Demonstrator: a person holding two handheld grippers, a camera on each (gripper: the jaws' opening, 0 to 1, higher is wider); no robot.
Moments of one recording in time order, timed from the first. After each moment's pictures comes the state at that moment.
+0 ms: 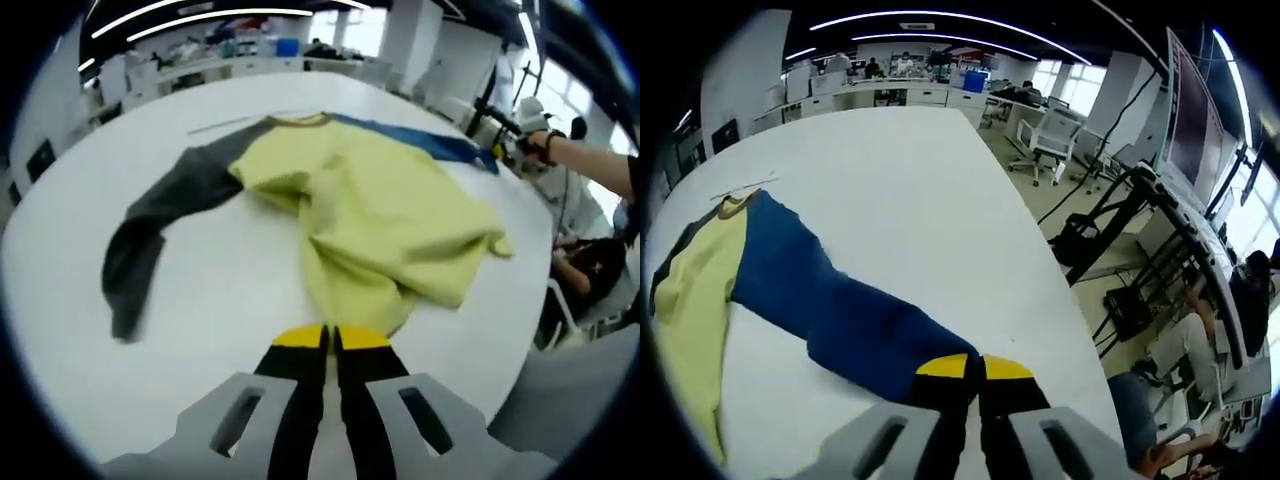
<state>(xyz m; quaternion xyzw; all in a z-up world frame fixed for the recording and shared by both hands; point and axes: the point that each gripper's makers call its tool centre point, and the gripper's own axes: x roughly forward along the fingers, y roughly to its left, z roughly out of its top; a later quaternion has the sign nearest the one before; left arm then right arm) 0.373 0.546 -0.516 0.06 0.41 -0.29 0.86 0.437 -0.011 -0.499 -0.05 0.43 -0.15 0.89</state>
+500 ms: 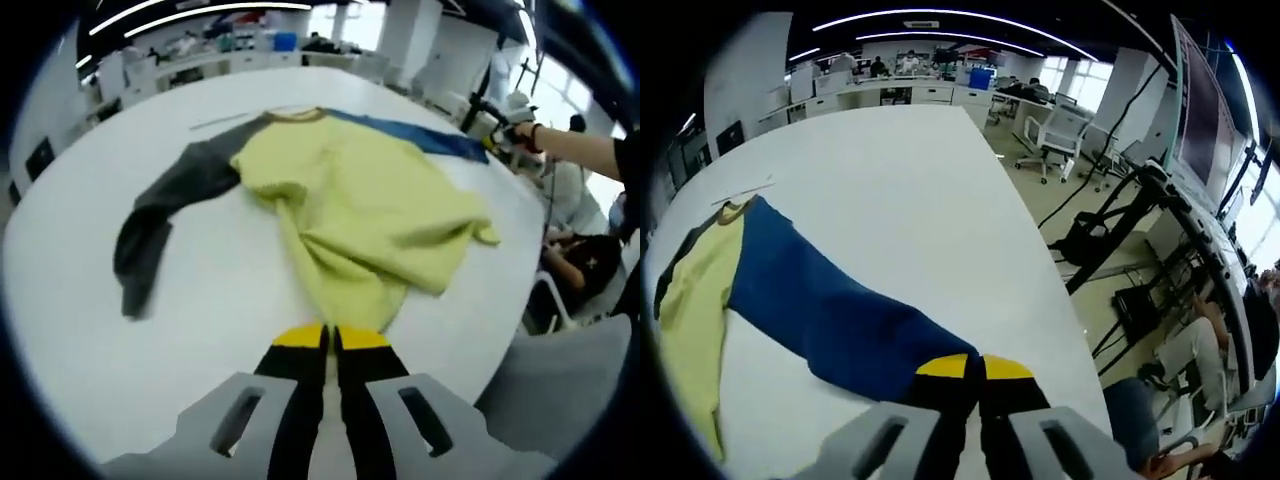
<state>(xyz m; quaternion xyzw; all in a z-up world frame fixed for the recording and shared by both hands) 0.353 0.558 -0.508 0.07 0.42 -0.28 0.86 0.447 -0.022 -0.503 -0.04 0.44 -0.12 0.89</state>
